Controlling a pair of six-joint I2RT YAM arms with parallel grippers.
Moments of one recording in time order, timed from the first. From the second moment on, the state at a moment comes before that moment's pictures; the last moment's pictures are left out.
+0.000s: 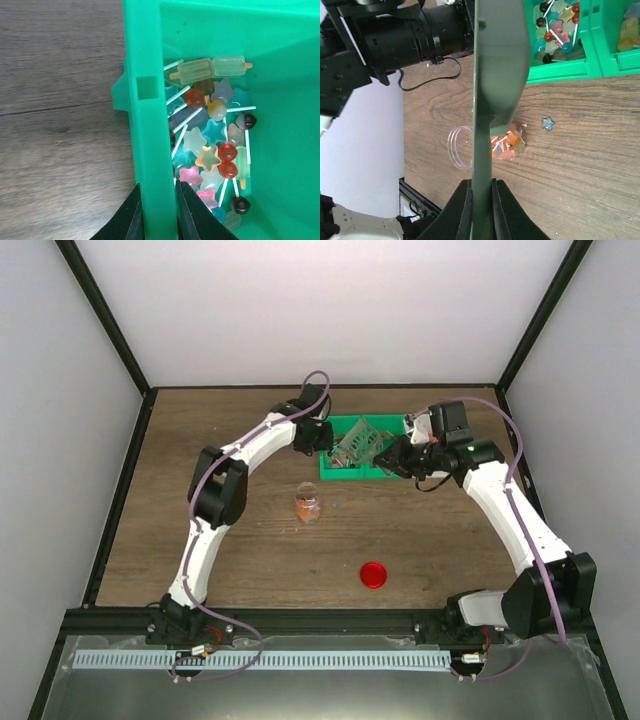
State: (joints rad) left arm -0.53 2.34 2.02 -0.75 0.11 -0.55; right arm 0.25 1.32 1.20 -0.74 -0.61 0.60
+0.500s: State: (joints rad) left arm -0.55 2.37 2.04 -0.74 0.15 -0.59; right arm 0.23 1.35 1.12 -0.54 -0.75 0.94
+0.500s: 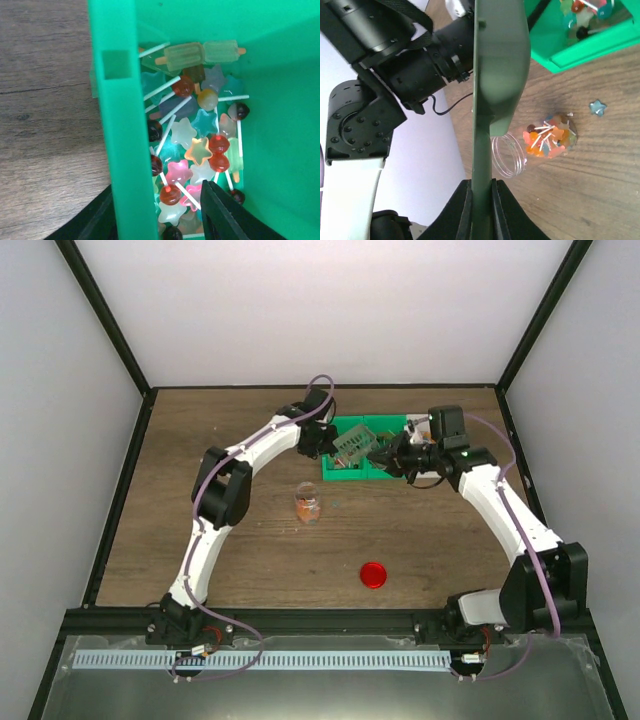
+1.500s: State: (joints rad) left arm -0.49 2.41 2.26 -0.78 -0.04 -0.51; right arm 0.27 1.23 1.03 -0.53 -0.61 1.32
